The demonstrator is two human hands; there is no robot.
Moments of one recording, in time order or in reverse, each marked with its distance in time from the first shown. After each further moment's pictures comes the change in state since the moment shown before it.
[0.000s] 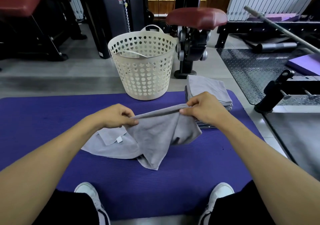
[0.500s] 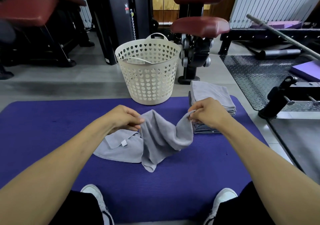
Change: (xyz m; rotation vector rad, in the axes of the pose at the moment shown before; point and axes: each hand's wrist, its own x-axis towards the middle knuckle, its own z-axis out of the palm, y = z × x) left_hand -0.009 0.010 0.008 -0.569 0.132 -0.129; right_hand 0.001 0.007 -0.001 0.041 -0.047 0.031
